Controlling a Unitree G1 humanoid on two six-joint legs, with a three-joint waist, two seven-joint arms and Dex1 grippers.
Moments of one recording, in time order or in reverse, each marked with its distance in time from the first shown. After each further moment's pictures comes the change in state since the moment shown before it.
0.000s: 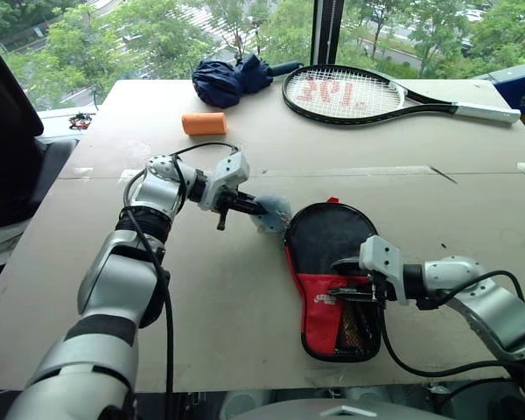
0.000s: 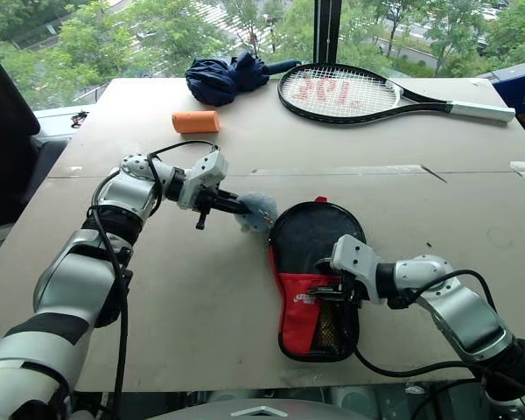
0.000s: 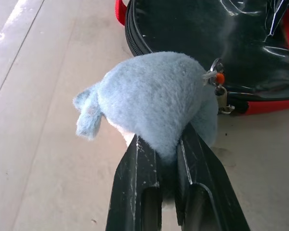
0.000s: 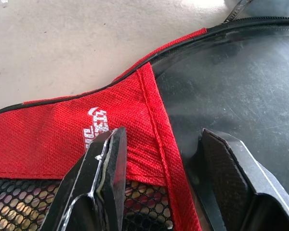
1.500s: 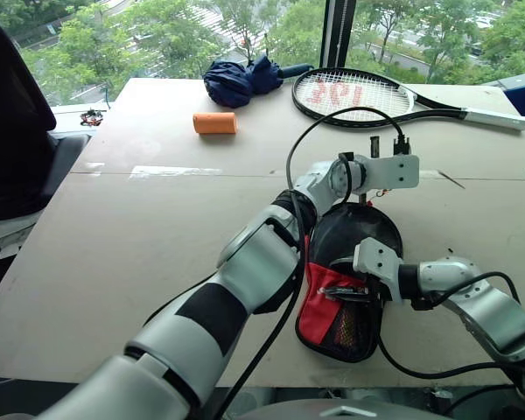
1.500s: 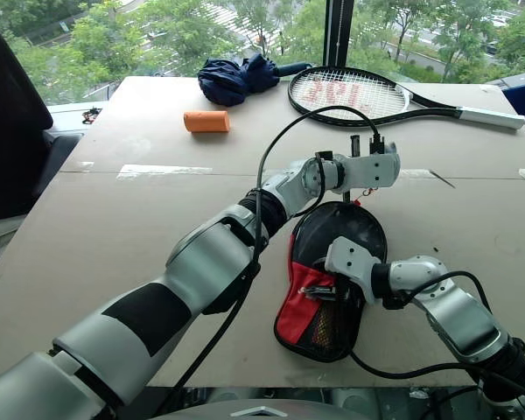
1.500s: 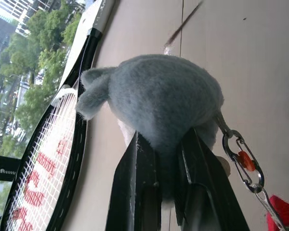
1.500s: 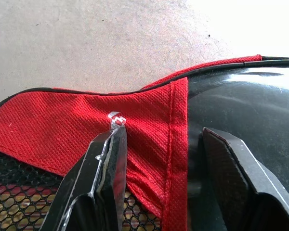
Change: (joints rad) left arm -0.319 -0.706 -0.086 0.321 0.500 -0.257 1.055; right arm 0.002 0.006 0.024 -0.020 -0.044 0.021 -0.031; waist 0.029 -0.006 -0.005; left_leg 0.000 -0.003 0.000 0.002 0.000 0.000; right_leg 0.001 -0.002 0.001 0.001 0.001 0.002
